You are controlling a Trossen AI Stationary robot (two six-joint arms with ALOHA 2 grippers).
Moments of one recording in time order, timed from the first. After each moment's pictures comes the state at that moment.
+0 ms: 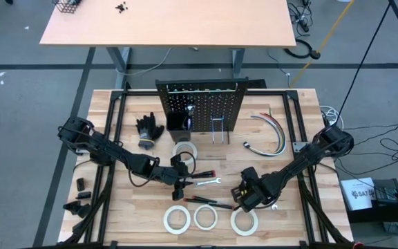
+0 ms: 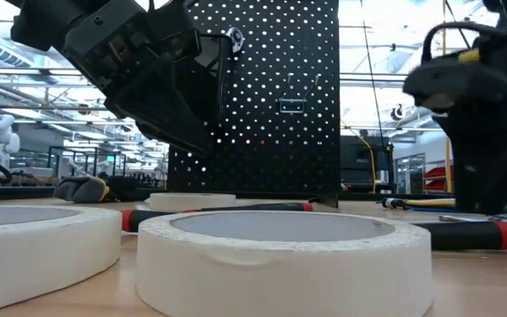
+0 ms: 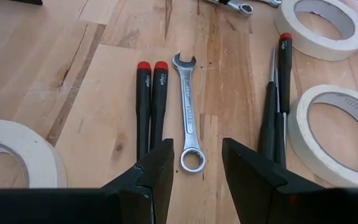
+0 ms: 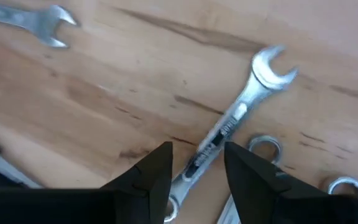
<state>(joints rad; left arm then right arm) -0.35 1.62 0.74 0.17 -0.23 -0.38 0.59 1.73 1.00 -0.71 0.29 1.79</state>
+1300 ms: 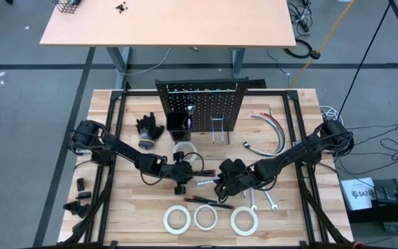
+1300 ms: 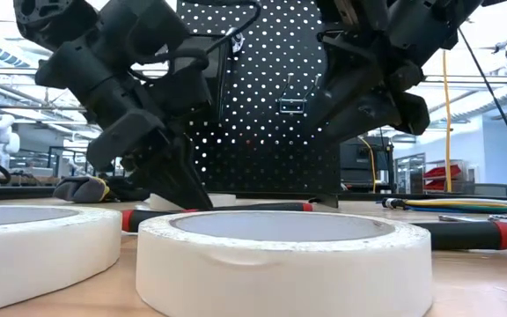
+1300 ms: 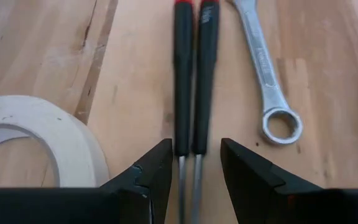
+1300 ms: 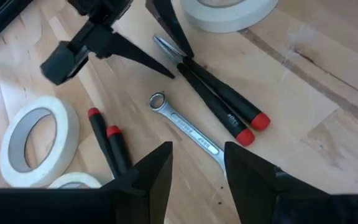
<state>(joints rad) -0.28 1.77 0.74 0.18 -0.24 -0.20 0.41 1.69 1.00 -0.20 0.42 1.08</state>
